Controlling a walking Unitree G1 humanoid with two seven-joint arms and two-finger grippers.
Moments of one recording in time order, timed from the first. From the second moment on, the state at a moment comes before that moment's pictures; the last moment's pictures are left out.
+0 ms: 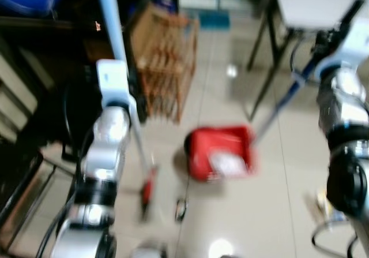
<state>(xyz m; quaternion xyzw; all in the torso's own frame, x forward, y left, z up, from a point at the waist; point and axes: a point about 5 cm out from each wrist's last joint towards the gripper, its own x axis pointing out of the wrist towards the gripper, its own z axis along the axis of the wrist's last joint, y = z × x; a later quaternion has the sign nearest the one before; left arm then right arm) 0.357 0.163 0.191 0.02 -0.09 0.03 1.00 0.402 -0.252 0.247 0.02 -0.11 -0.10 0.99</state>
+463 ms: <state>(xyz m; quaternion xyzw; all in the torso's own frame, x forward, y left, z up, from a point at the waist) 0.355 0.161 0.188 0.03 -0.08 0.03 1.00 0.399 -0.260 0.245 0.03 -0.12 -0.11 0.99</state>
